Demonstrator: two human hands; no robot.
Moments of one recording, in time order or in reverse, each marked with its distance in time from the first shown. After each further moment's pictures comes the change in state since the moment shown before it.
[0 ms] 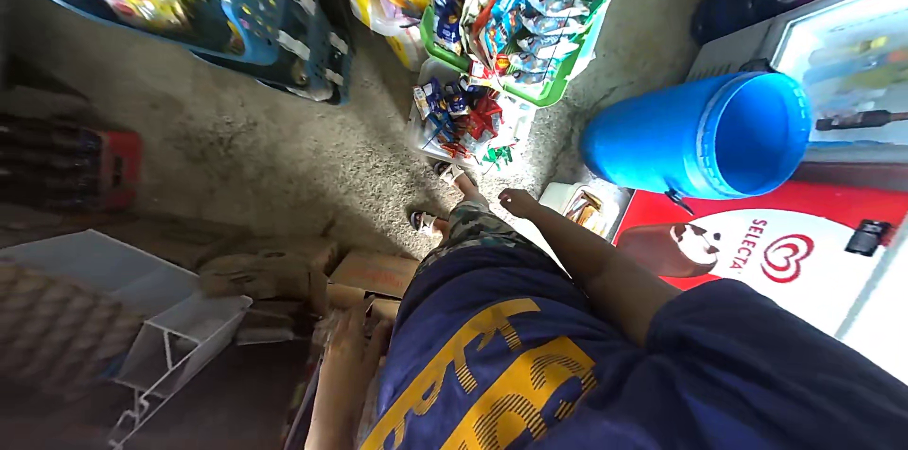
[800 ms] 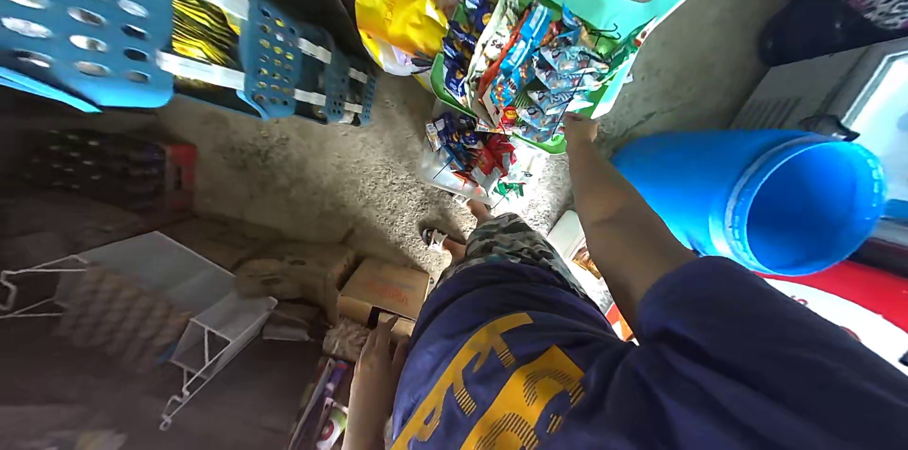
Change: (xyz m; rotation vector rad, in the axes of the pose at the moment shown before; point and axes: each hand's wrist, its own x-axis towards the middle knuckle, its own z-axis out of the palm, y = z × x) left_hand 0.081 0.162 -0.016 0.032 -0.242 -0.413; right_hand 0.145 0.004 -0.269 0.694 0.698 0.276
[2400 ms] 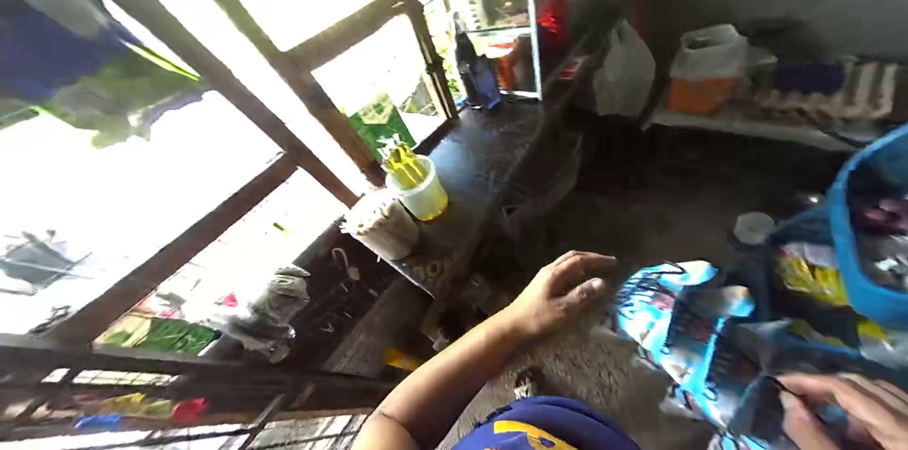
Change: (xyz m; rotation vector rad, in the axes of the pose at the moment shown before) left_hand -0.137 -0.160 -0.026 -1.037 1.448 0.653; right_hand -0.558 -0.227 0.058 -0.556 -1.165 -2.219
